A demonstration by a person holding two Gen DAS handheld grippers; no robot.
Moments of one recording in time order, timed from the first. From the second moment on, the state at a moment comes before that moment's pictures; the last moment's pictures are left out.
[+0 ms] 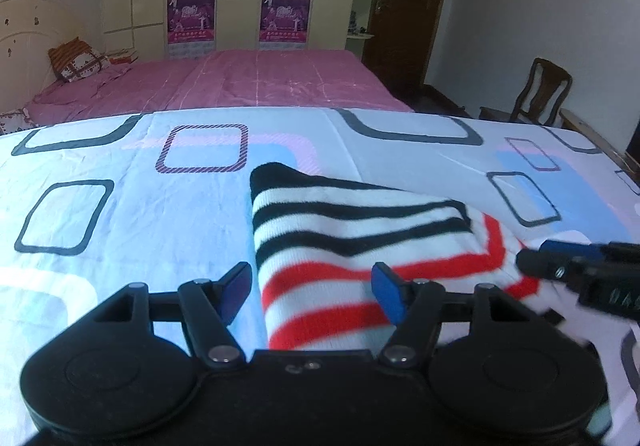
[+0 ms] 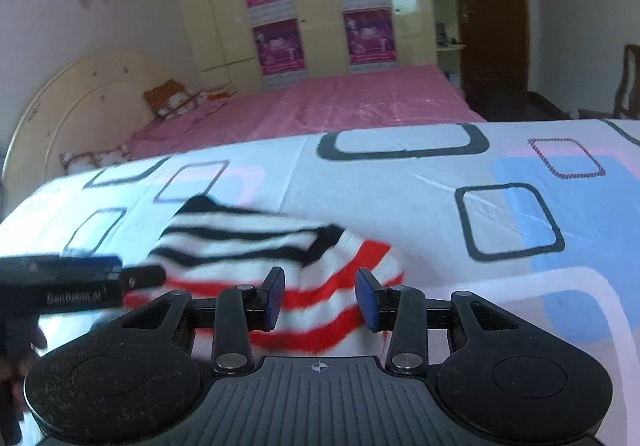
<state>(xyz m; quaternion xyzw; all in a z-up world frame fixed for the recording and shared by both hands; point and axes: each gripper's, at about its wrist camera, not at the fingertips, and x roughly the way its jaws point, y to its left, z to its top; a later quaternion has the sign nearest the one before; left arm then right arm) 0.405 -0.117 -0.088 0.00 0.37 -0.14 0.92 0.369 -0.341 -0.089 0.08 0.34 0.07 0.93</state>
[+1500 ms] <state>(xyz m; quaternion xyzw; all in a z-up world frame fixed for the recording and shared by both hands) 0.356 -0.093 -0.091 -0.03 0.41 -0.21 0.89 0.267 -0.359 -0.098 0.22 0.40 0.00 0.89</state>
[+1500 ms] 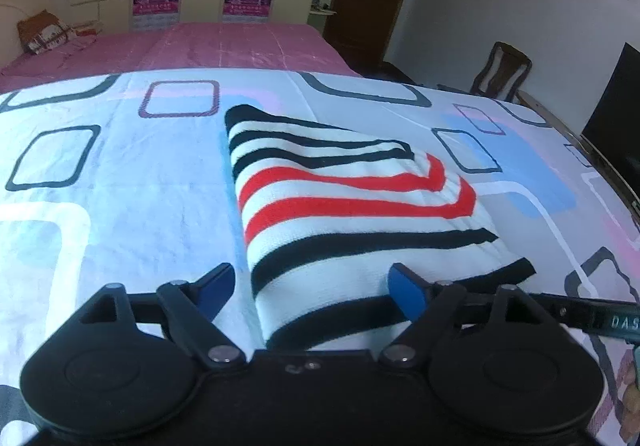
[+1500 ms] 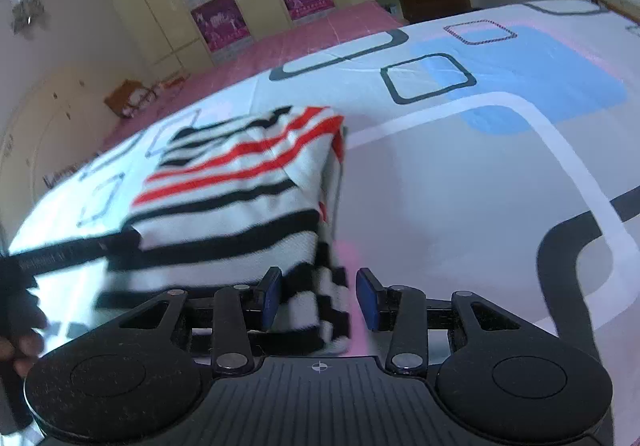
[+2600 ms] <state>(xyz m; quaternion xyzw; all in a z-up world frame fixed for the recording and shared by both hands) 0.389 -0.094 -0.106 -0.16 0.45 -0.21 0.85 0.346 -0.406 -0.126 0.36 0.39 0.14 0.84</state>
